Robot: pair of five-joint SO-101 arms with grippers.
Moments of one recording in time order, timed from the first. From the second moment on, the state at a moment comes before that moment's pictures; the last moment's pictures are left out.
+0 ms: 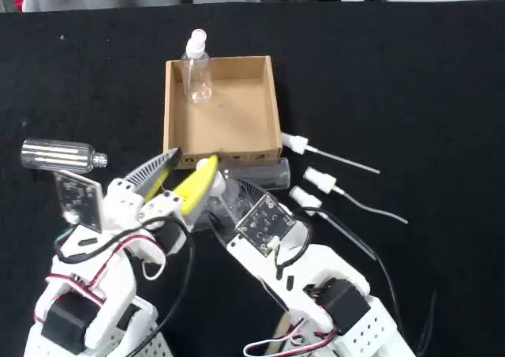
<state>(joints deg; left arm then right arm) 19.9 -98.4 62.9 49.8 15.4 -40.2 -99.4 85.1 49.1 14.0</state>
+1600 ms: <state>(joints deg) 9.8 -98.4 73.5 47.0 17.9 -40.2 -99.4 89.2 41.6 5.0</state>
